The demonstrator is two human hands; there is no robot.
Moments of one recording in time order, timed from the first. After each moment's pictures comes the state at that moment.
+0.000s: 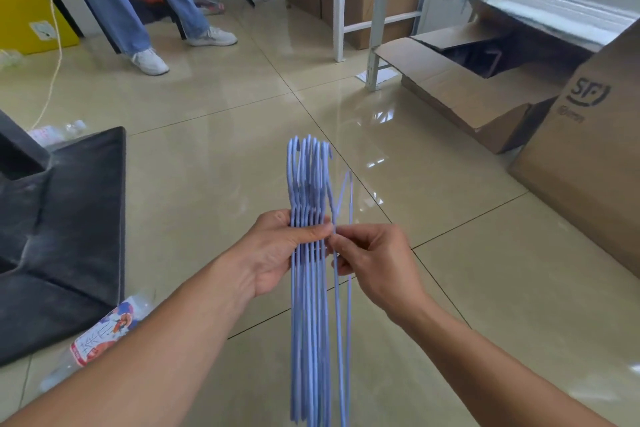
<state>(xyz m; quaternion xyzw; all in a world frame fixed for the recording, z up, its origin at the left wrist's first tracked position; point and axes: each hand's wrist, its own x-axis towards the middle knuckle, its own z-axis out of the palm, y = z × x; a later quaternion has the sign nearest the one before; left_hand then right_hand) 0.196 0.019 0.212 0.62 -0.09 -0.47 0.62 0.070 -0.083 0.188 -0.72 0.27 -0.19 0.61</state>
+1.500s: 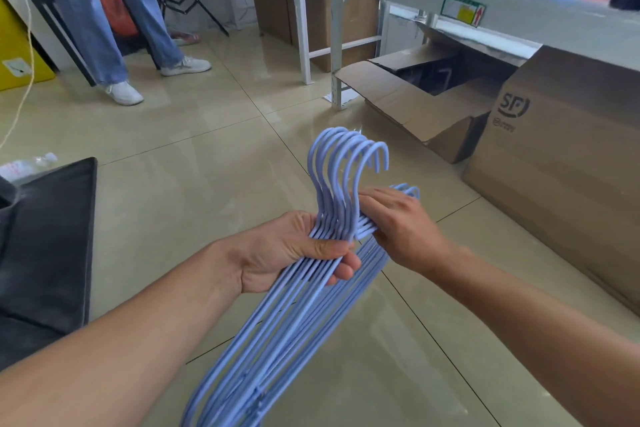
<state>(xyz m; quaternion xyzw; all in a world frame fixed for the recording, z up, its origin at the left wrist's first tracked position) 0.137 -0.031 0.270 0.55 -0.27 -0.63 0.48 0.017 -0.209 0.214 -0.96 -0.01 -0.26 0.10</state>
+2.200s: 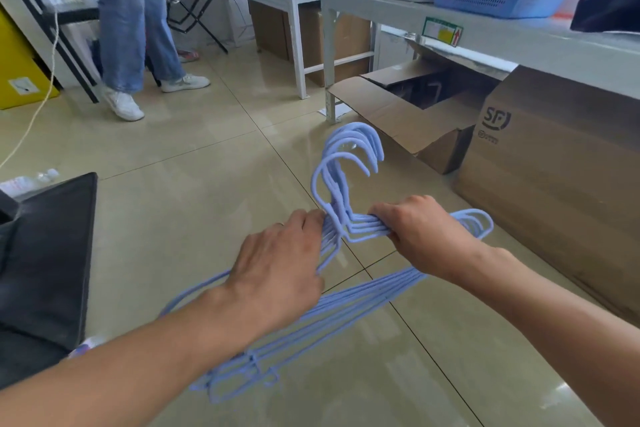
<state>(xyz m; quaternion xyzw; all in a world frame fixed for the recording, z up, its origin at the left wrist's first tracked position) 0.084 -0.032 0.295 0.86 -0.50 0.04 0.01 -0.020 -0.226 0.253 -0.99 0.11 -0.12 0.02</state>
